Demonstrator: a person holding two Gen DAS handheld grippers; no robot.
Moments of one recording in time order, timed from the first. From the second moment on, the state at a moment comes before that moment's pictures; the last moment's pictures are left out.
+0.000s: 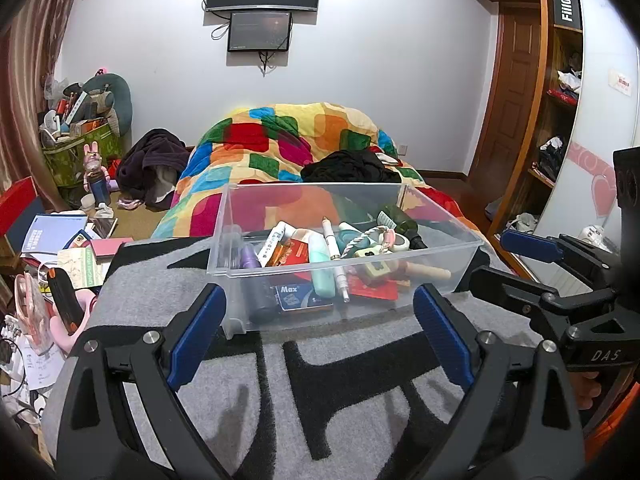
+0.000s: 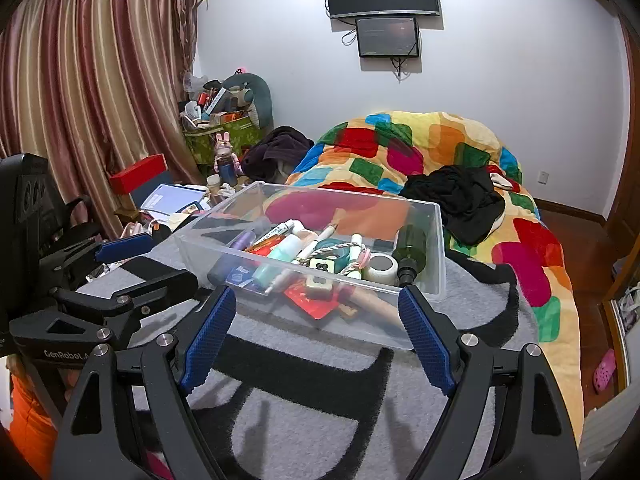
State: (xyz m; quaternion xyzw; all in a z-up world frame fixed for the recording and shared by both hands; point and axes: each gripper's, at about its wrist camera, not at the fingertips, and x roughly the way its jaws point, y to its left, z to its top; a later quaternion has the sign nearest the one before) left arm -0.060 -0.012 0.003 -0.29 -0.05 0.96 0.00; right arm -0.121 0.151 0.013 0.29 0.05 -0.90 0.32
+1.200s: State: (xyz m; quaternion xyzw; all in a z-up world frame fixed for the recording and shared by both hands) left arm -0.059 -0.011 0.004 -0.31 -0.06 0.95 0.03; right arm -0.120 0.147 0.010 0.29 0.04 -0.90 0.33
